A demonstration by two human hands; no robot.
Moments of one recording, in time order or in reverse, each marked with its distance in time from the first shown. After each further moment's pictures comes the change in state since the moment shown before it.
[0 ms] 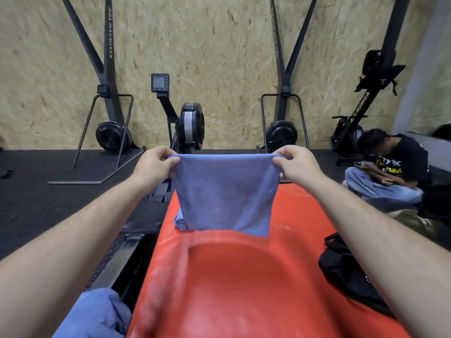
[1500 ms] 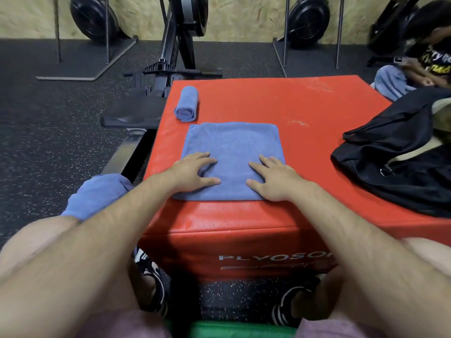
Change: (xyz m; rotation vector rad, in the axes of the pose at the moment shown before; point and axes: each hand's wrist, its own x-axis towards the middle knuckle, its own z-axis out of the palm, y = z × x) left_hand -0.199 -0.140 0.132 0.482 -0.792 0.001; right_hand -0.196 0.142 0.129 -0.773 -0.866 0.020
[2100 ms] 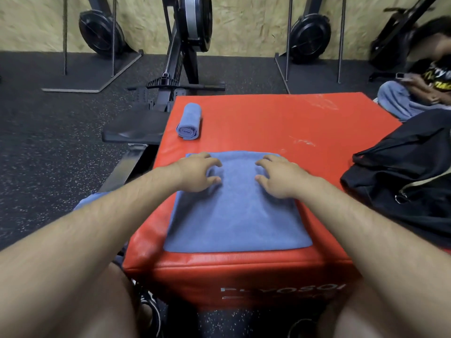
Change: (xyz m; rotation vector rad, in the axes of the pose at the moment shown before) left_hand 0.042 0.007 -0.047 0.189 -0.043 0.046; right_hand 0.044 0.002 -0.051 -0.012 0.096 -0.031
